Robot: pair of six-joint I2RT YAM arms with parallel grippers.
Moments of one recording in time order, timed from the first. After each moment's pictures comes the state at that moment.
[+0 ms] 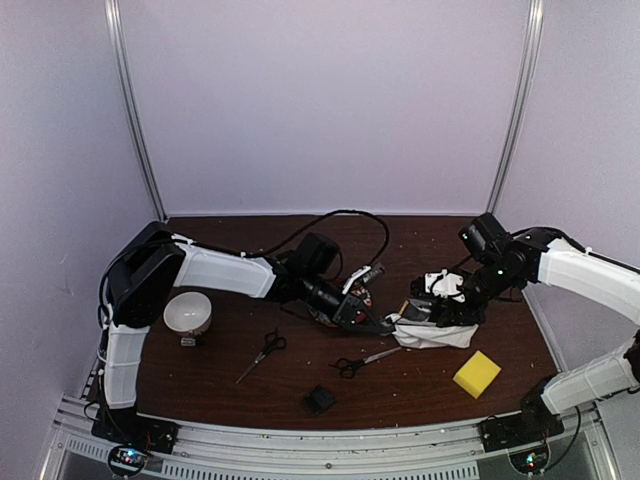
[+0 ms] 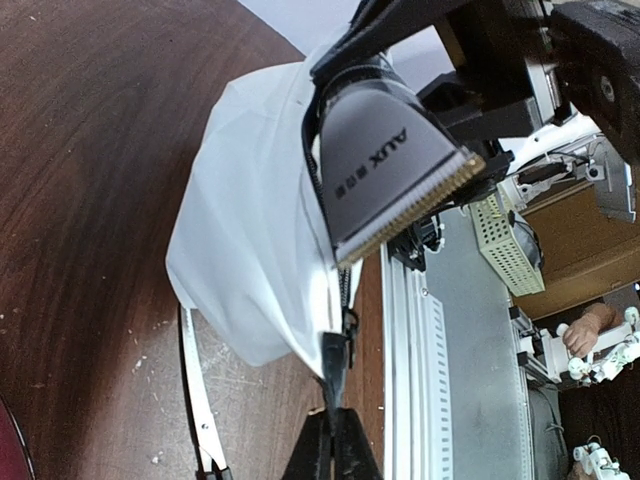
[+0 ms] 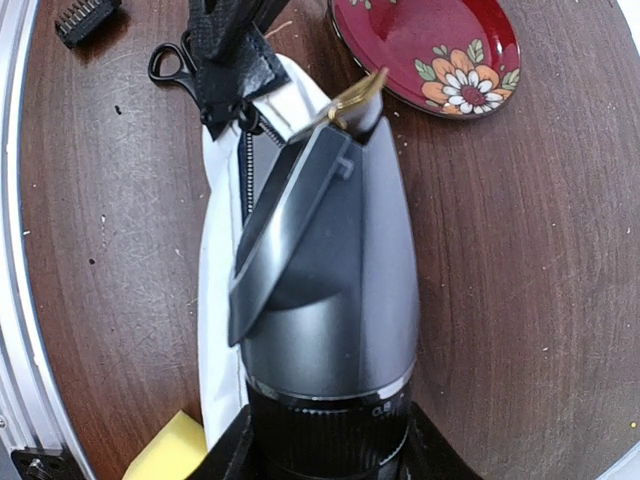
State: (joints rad) left arm -0.92 2.15 1.46 0.02 0.95 -0.30; right arm 0.50 1.25 0.96 -0.85 -0.23 -0.89
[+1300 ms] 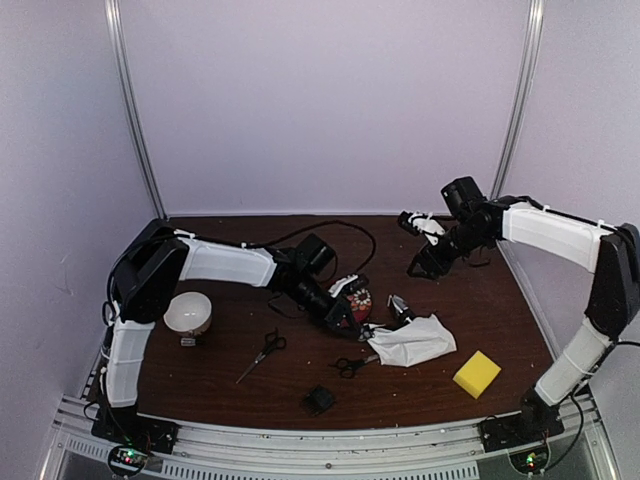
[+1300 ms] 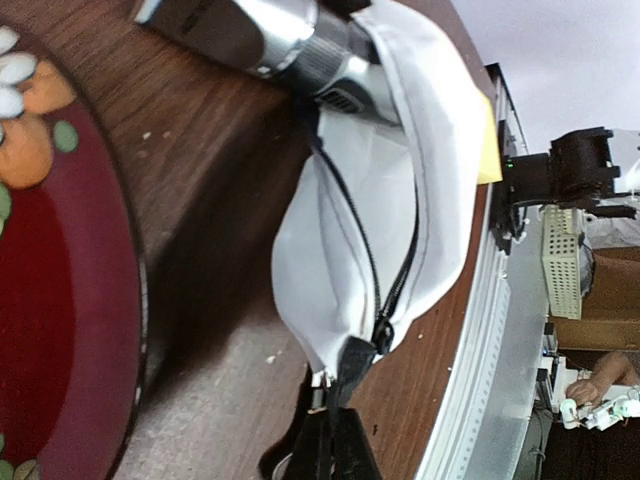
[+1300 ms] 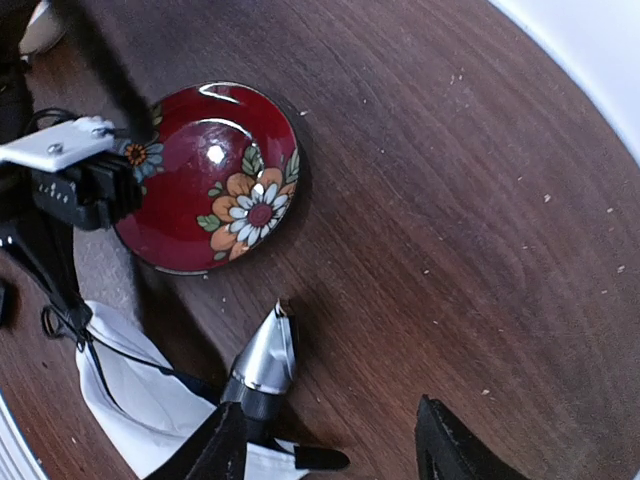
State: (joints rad) left arm -0.88 2.19 1.55 -0.34 0.82 -0.27; right arm 0.39 1.55 1.24 -0.65 -0.30 -0.45
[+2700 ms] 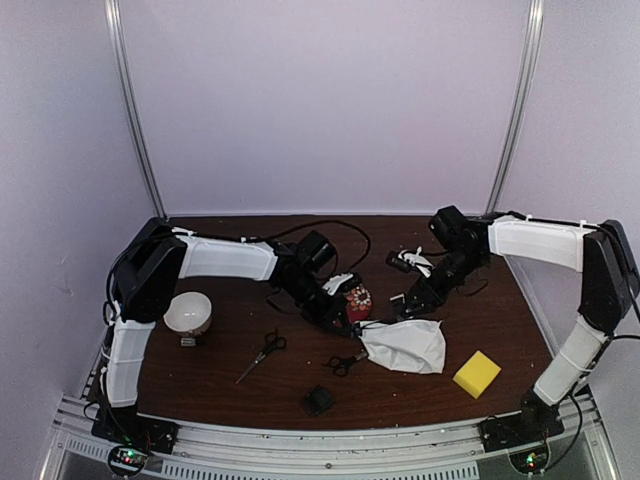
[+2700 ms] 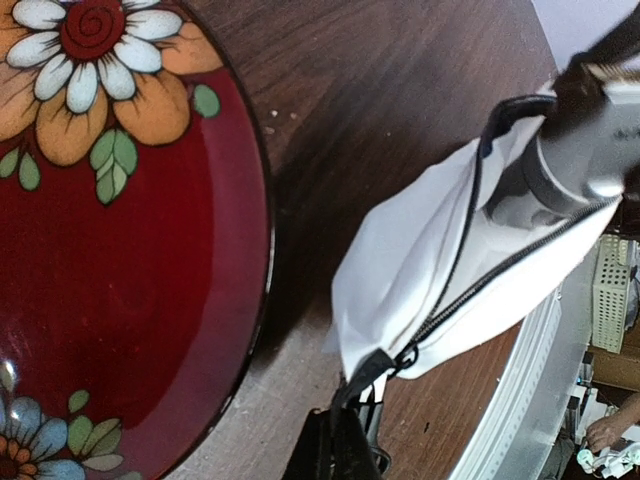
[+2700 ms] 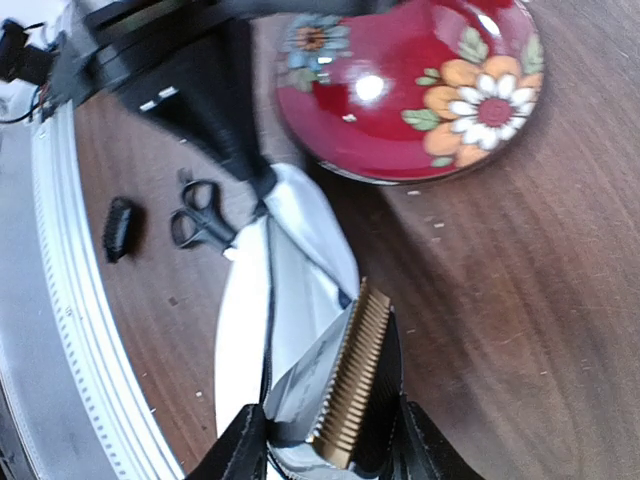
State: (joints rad) left arm -0.86 2.21 1.62 -0.52 0.62 -0.28; right arm 0.44 1.68 1.20 -0.82 -0.56 -0.40
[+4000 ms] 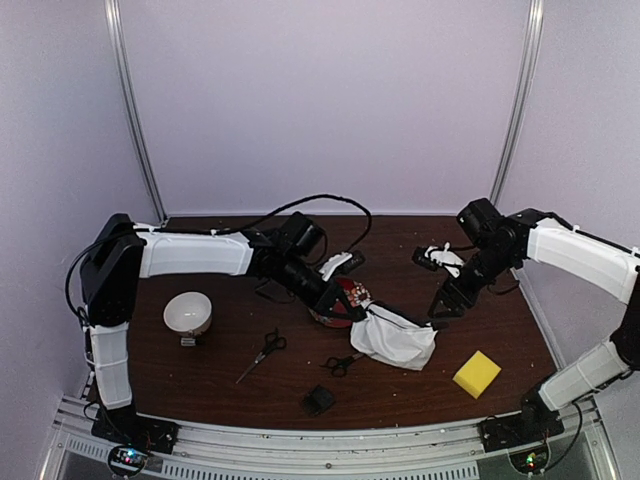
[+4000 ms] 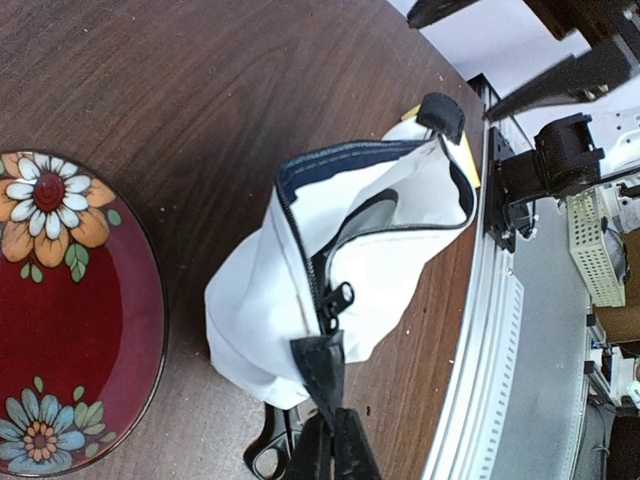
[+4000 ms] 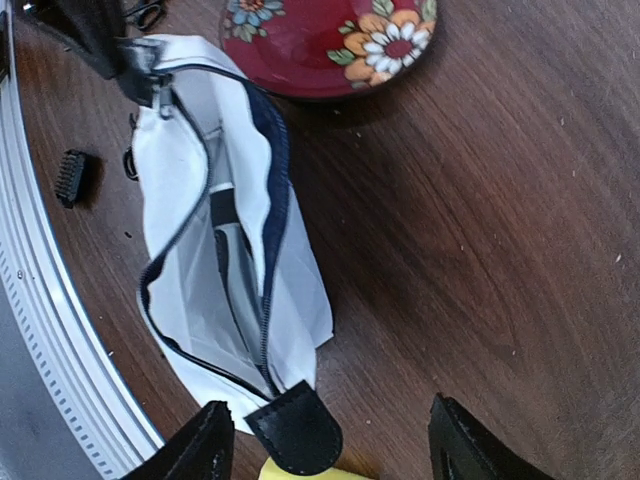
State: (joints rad) left arm -0.87 2.00 1.49 -0.38 0.68 -0.15; right arm 0.43 1.38 1.10 -0.93 -0.36 -0.46
